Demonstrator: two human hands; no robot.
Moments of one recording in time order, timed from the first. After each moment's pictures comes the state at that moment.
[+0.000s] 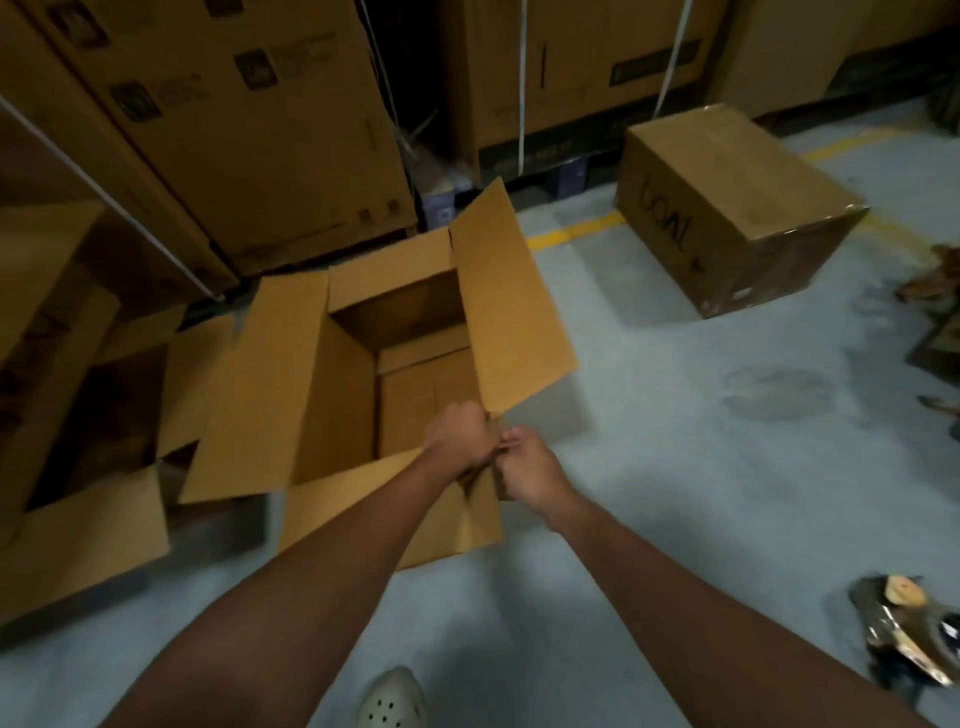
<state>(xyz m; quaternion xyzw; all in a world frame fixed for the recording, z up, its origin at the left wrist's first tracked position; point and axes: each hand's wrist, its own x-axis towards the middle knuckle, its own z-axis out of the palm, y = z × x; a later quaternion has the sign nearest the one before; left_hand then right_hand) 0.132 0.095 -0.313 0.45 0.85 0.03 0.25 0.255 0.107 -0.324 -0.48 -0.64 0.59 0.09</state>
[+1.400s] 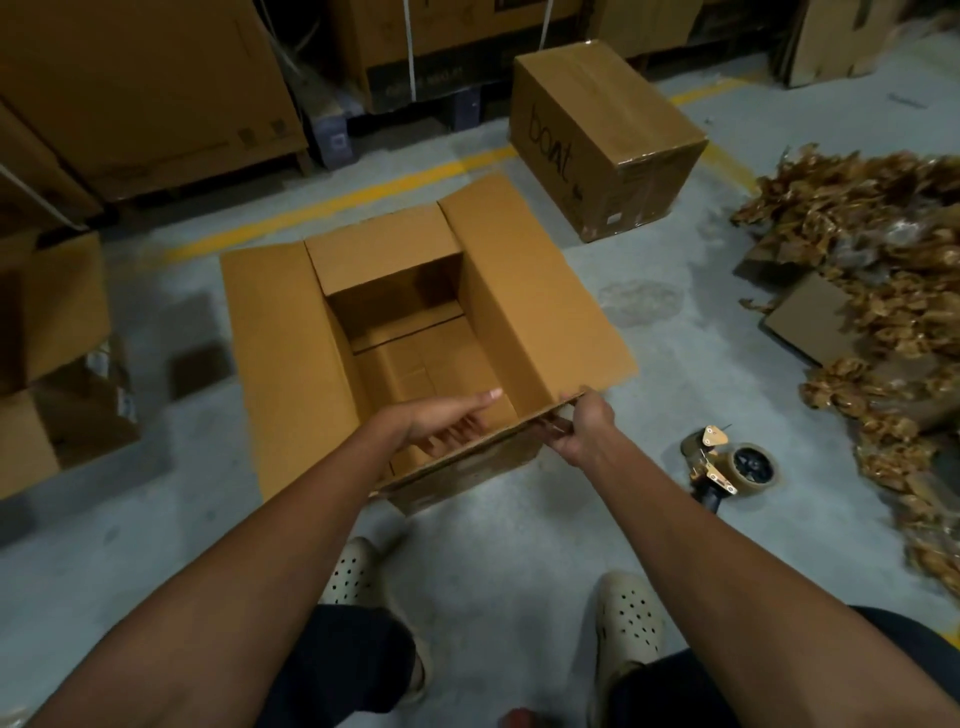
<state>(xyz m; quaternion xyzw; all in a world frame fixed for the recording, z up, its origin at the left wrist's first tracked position) 0.266 0.017 -0.288 0.42 0.65 0.06 0.63 0.455 0.087 -0.310 -0.63 -0.09 0.70 0.33</state>
